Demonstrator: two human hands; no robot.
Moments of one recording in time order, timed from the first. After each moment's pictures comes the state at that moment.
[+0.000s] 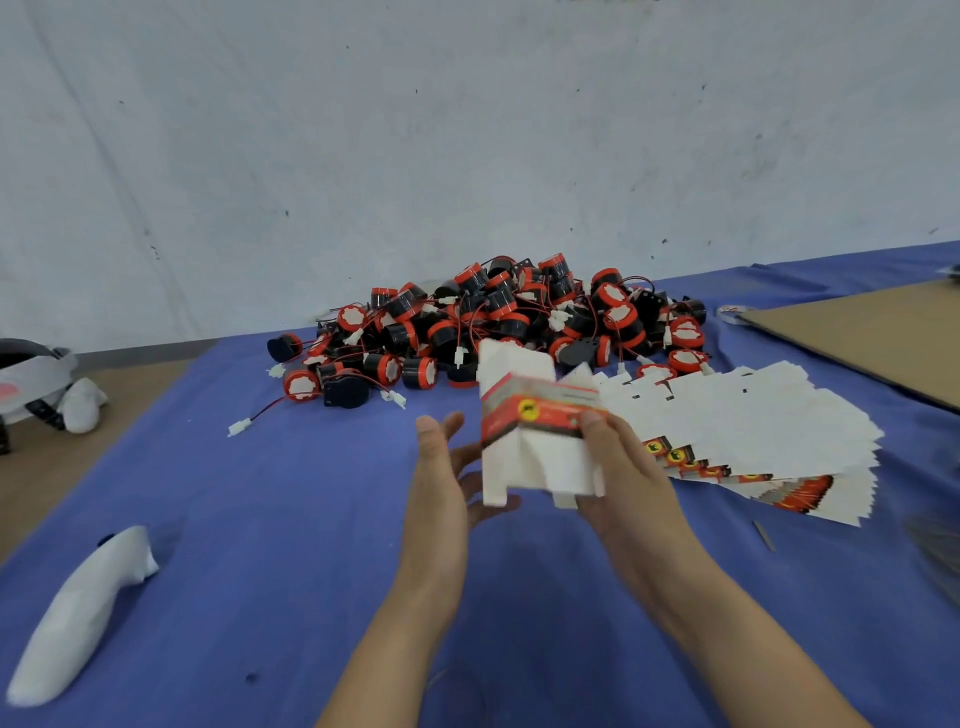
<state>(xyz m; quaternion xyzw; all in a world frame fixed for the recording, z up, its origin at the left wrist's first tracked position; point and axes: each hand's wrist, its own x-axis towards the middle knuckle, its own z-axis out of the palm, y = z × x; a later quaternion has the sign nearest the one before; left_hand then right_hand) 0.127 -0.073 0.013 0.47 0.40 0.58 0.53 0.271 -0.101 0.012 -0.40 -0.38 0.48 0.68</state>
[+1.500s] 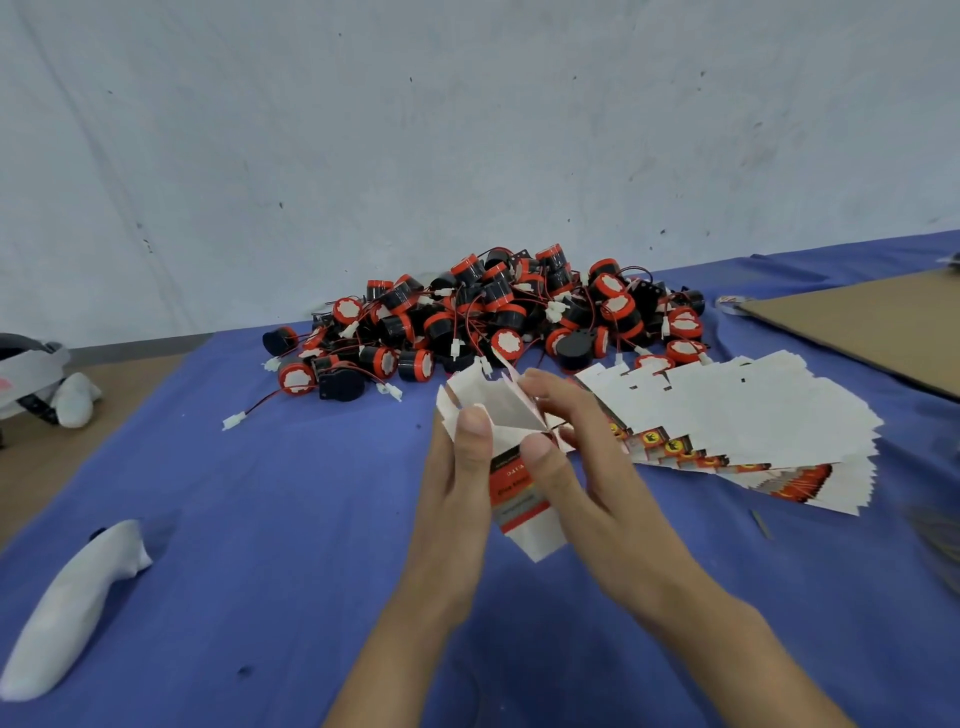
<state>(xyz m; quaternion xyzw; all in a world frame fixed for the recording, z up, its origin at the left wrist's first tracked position) 0.135 -0.107 0.028 0.63 0.31 0.55 0.46 0.263 -0.125 0.023 -0.38 -0.68 0.30 0.55</state>
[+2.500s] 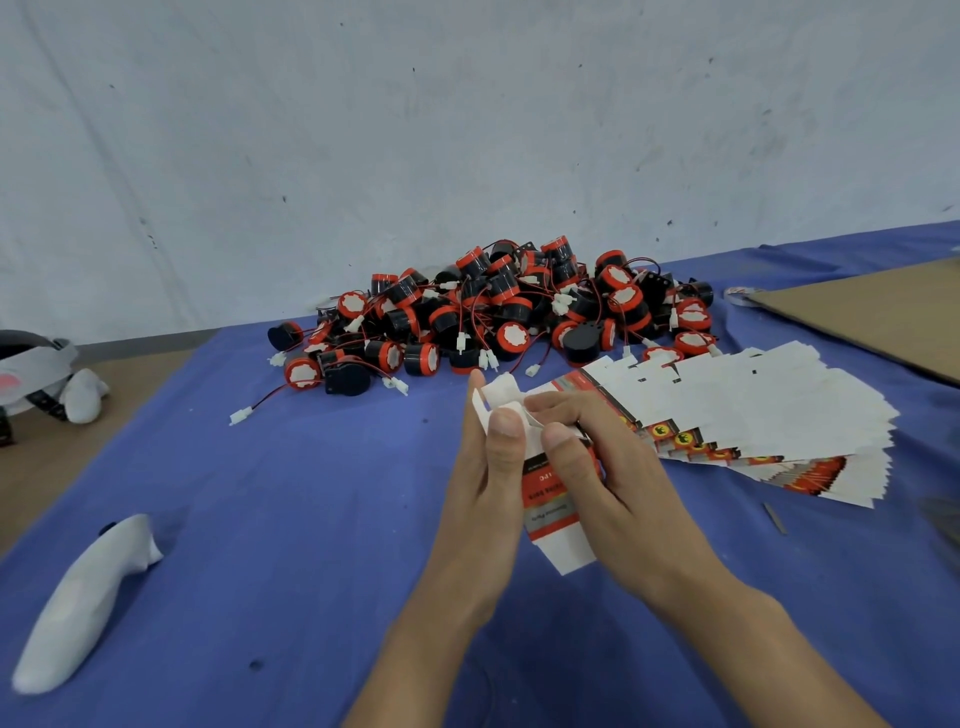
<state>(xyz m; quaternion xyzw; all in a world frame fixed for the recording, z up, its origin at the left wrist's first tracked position) 0.138 -0.102 0.022 0.61 0.32 0.54 0.48 0.266 -0.122 0.022 -0.45 -0.68 0.21 0.54</state>
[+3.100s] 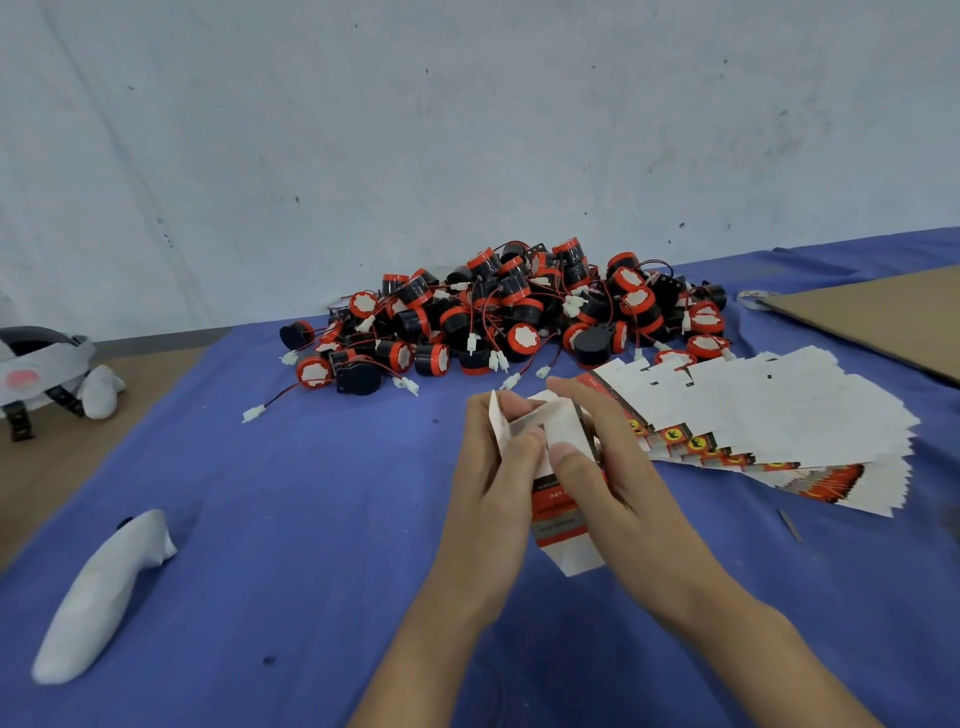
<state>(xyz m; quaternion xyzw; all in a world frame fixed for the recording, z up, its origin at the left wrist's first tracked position) 0.135 -0.106 0.027 0.64 0.31 0.54 0.45 0.261 -0.124 0.017 -0.42 -0.65 0.31 0.56</state>
